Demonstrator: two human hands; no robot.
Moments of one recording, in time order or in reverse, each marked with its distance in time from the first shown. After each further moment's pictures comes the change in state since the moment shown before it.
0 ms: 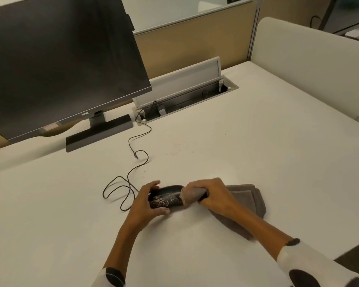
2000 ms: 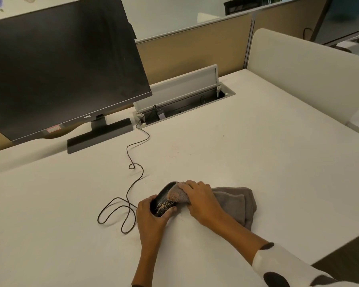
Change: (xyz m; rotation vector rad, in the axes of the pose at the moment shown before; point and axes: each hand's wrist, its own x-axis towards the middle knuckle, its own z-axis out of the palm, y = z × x) left_hand -0.030 -0.001 0.057 -0.013 0.524 -0.032; right_hand -0.003 -0.004 0.041 -0.629 0.043 0.046
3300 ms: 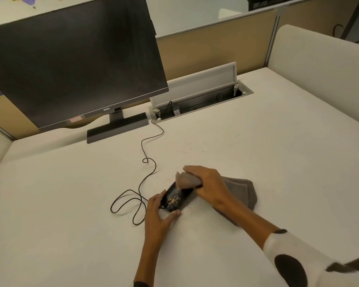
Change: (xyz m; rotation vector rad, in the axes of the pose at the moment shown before) left_hand -0.013 -0.011 -0.016 -0.065 -0.101 0.041; right_hand 0.025 0.001 -0.026 0.443 0.099 -0.087
